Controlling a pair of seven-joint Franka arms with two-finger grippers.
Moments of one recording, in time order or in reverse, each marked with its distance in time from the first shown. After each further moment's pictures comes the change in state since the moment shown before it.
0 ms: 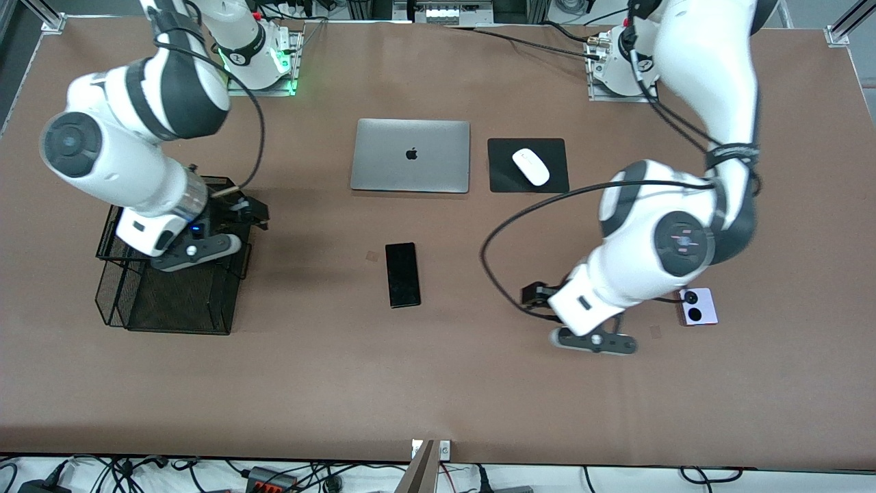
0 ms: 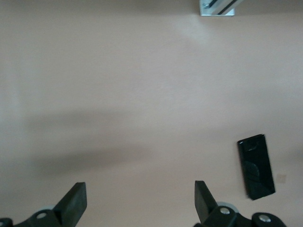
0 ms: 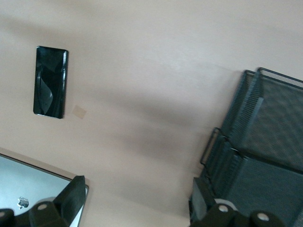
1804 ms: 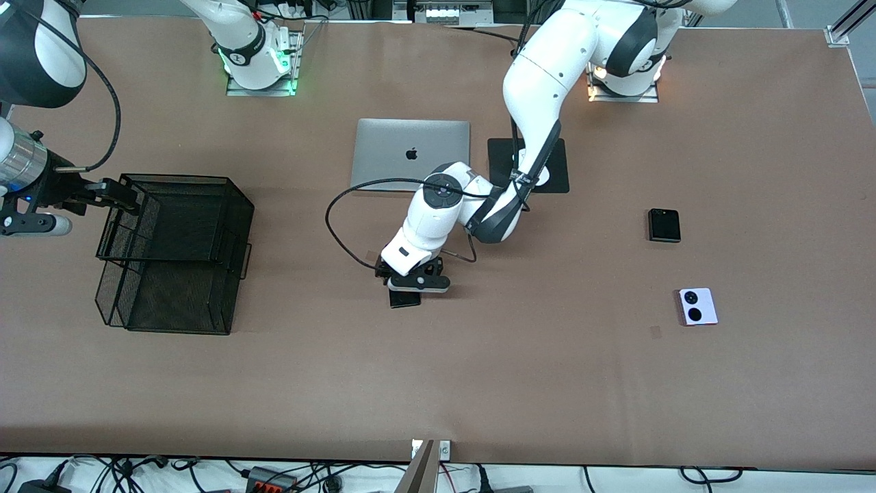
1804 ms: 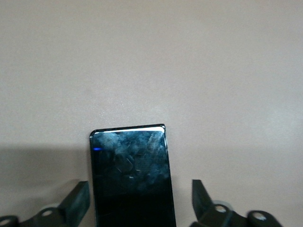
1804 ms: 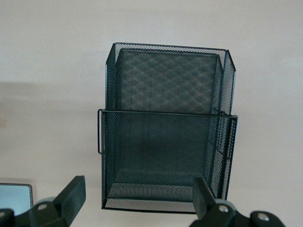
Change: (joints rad) left arm -0.441 0.380 -0.004 -0.020 0.049 0.713 -0.568; right arm -0.296 -0.174 -0.019 -0.042 -0.108 -0.115 0.005
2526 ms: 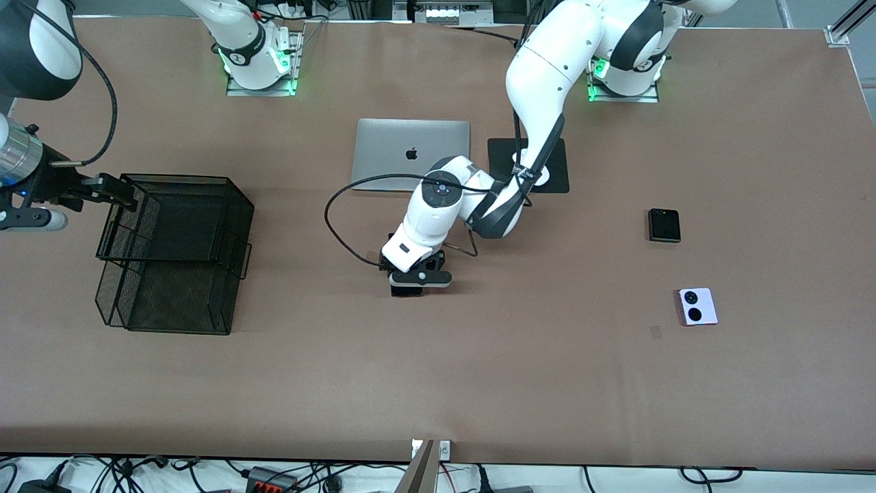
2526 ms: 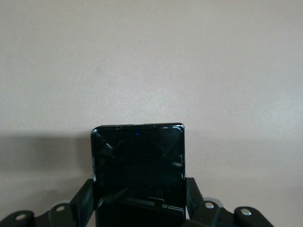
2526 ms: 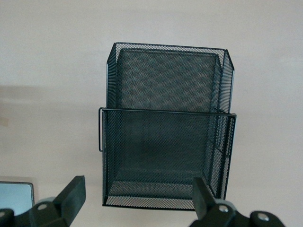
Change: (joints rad) left arm 0.005 -0.052 -0.018 -0.054 0.000 -0.054 -0.010; right arm 0.000 -0.008 0.000 -0.001 0.000 -0.006 0.000
